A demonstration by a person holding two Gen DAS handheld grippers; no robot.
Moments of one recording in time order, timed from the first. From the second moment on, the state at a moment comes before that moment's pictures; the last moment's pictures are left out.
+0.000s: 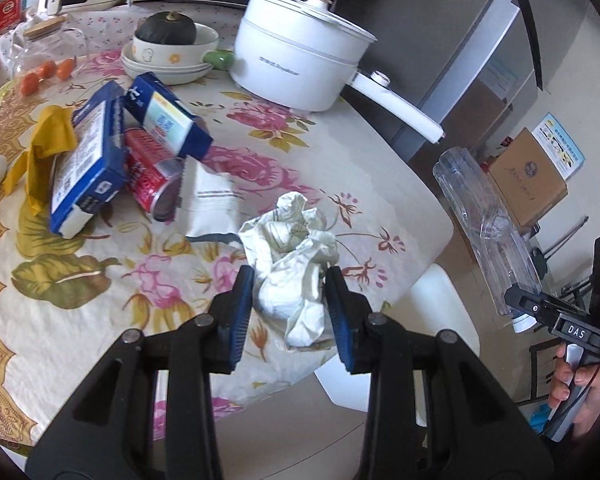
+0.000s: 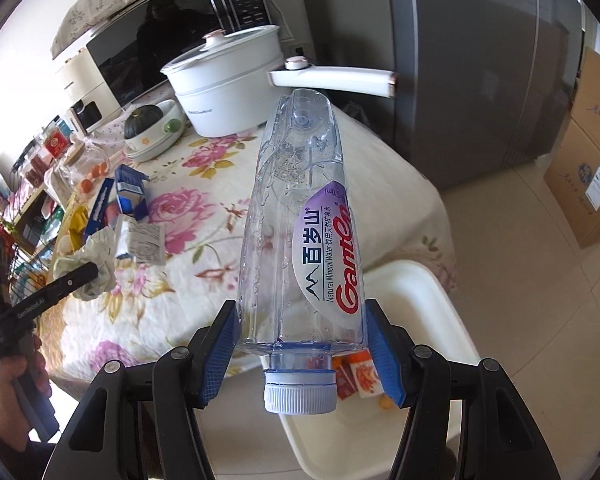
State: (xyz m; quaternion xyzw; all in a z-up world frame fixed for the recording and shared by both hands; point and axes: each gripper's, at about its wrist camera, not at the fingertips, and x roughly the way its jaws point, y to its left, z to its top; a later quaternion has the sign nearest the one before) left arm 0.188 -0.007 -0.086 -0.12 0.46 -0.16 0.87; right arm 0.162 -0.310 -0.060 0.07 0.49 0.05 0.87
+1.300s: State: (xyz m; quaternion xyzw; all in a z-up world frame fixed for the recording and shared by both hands) left arm 0.162 -0.174 -0.132 0.05 0.50 -0.25 0.83; right arm 0.089 -0.387 -0.136 0.02 0.61 0.04 0.79
